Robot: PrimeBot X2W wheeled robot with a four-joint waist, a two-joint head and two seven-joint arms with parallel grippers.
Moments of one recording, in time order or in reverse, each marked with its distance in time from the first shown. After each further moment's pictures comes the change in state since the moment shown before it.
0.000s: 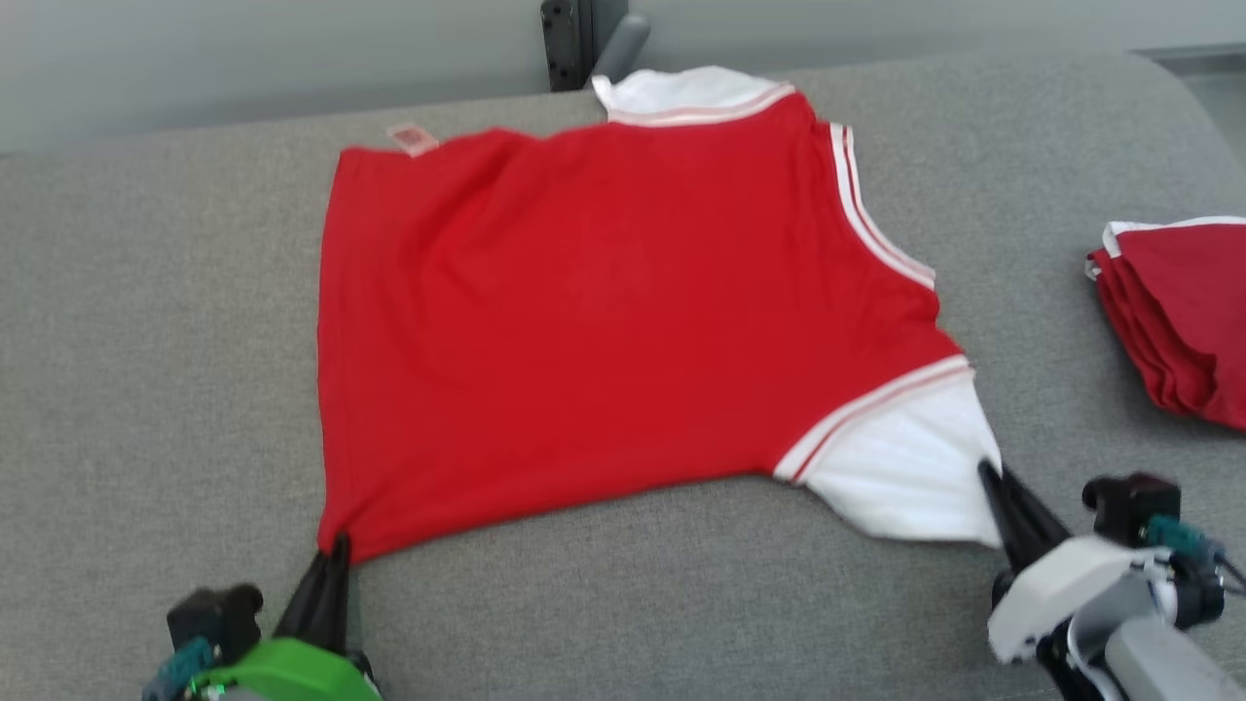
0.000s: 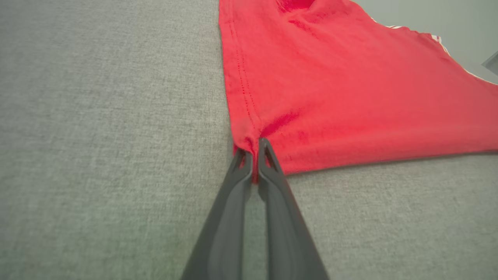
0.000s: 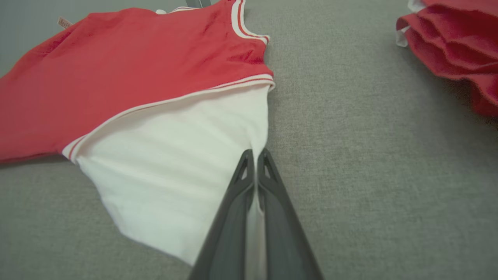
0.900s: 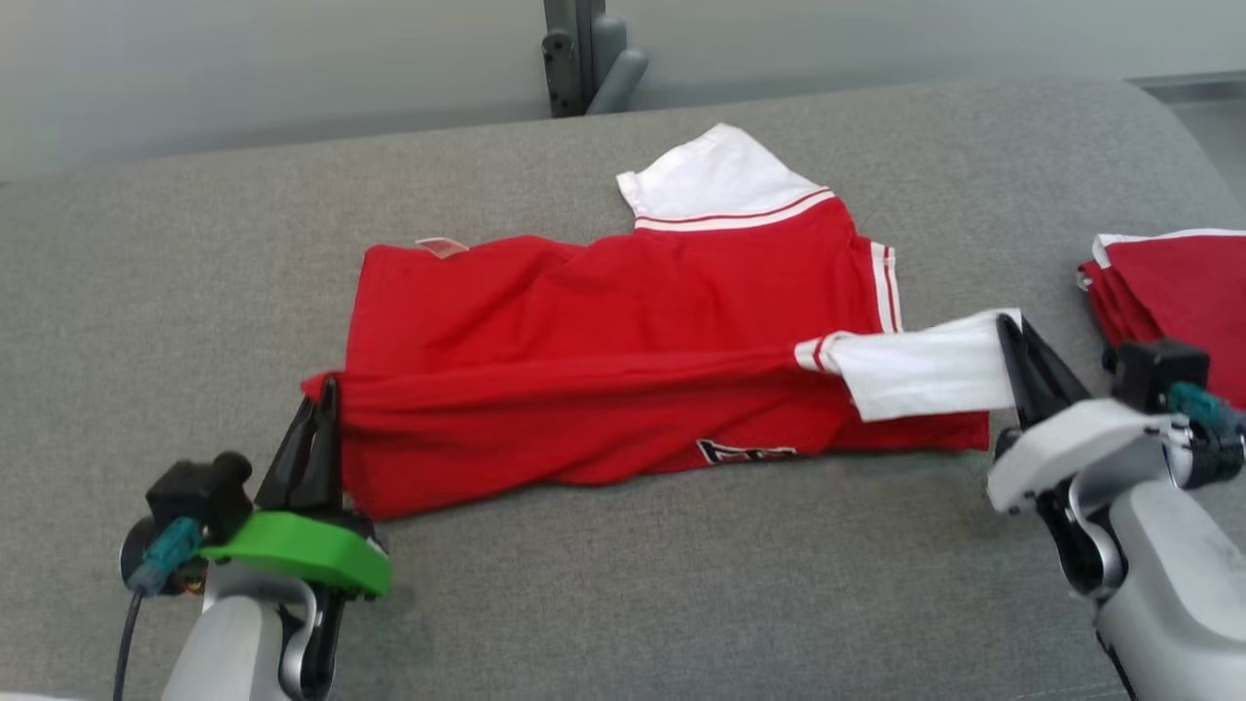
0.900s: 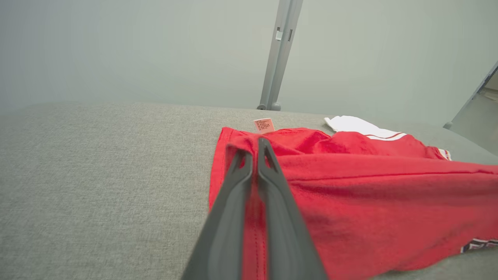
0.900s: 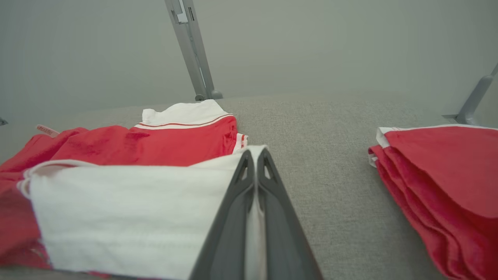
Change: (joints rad) left arm -0.023 -0.064 0.107 -0.202 0.151 0.000 0.000; right arm -0.046 0.075 -0.182 -0.092 -0.157 0.000 0.067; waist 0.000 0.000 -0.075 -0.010
